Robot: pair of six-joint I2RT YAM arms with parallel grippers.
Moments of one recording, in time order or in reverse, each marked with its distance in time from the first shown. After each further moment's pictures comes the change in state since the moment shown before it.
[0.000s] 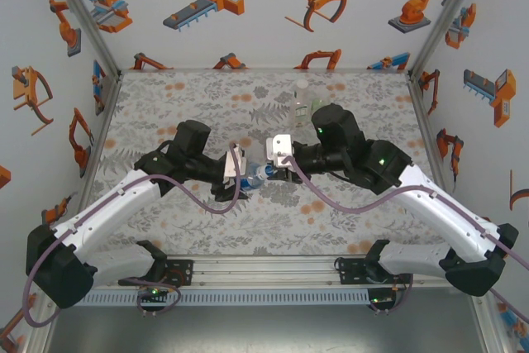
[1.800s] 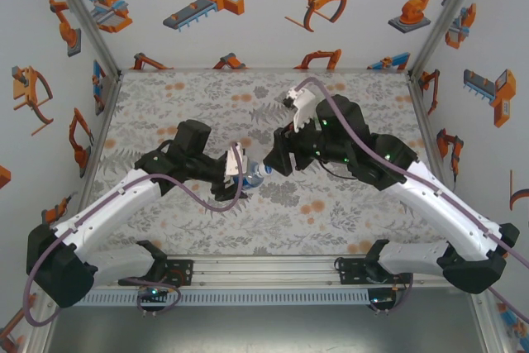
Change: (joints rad) left arm 0.000 0.006 0.005 -0.006 -0.028 -0.022; right arm -0.004 0.023 0.097 -0.008 0.332 0.829
